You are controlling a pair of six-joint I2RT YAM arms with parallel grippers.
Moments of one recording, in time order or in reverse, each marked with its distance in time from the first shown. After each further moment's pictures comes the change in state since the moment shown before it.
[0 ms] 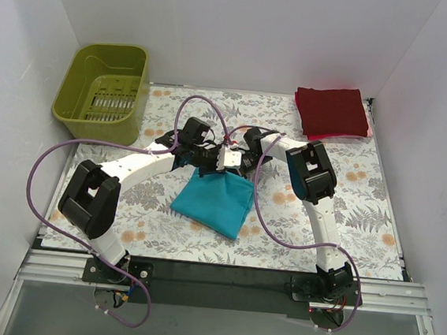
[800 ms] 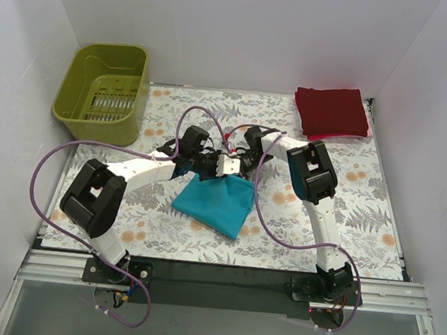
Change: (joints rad) left arm -0.006 0.013 -0.125 0.211 -0.053 0.028; right arm -0.009 -0.006 0.013 -0.038 0.027 -0.023
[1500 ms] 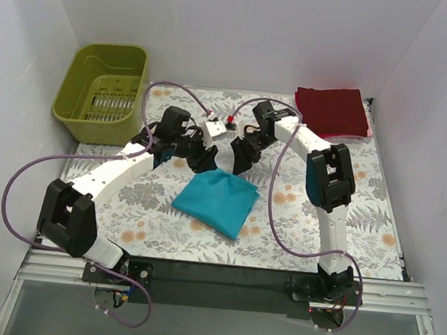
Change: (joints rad) left arm 0.079 -0.208 0.105 -0.216 0.019 -0.497; right arm -0.024 -0.205 0.075 -0.060 0.394 -0.107
